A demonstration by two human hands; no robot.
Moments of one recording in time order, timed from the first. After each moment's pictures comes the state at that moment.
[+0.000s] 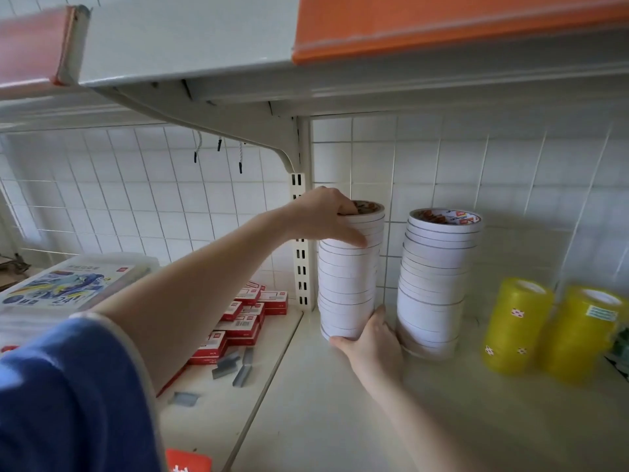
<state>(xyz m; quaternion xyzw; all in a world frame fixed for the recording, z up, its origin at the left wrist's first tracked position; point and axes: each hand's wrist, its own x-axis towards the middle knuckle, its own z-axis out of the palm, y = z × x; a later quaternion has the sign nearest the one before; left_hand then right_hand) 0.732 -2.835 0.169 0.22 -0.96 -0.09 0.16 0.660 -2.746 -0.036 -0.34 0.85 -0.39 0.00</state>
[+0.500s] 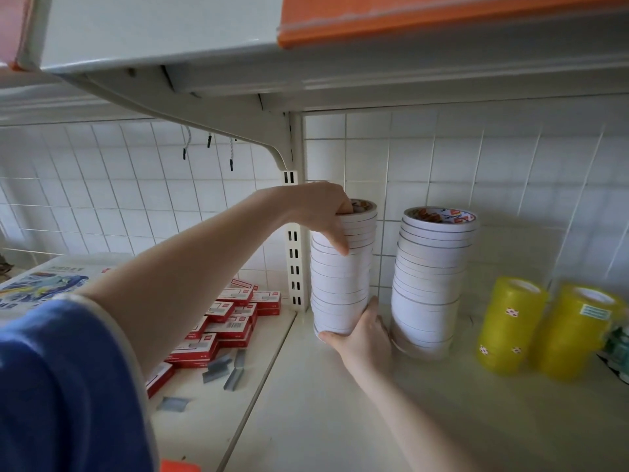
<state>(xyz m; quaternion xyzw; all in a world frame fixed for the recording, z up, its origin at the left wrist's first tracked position) 0.720 -2.838 0.187 0.19 -0.98 -0.02 0.04 0.658 -2.754 -0.036 -0.34 0.84 -0.41 0.01</state>
